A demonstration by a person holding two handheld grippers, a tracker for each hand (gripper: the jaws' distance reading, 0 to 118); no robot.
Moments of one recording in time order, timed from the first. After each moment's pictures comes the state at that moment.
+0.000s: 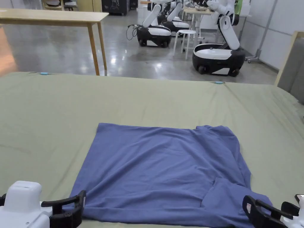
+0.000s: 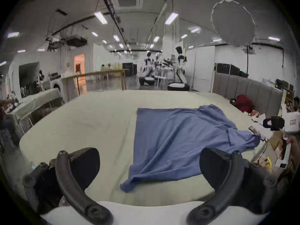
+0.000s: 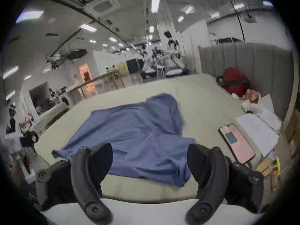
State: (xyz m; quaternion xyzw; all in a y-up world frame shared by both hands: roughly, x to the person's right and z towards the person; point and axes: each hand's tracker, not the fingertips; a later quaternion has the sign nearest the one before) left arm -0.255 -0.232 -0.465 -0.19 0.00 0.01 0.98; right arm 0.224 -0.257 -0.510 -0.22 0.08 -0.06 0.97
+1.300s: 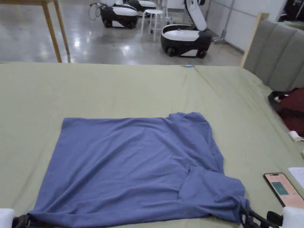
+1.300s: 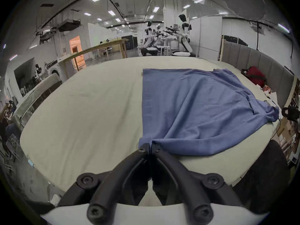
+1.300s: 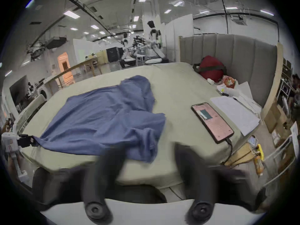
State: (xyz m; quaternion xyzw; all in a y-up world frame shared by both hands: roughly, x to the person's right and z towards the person) left arm -0.284 -0.311 -0.523 -0.34 0.02 -0.02 0.94; right arm 0.248 -0.287 -0.503 -0.31 -0.05 -0.06 0.95
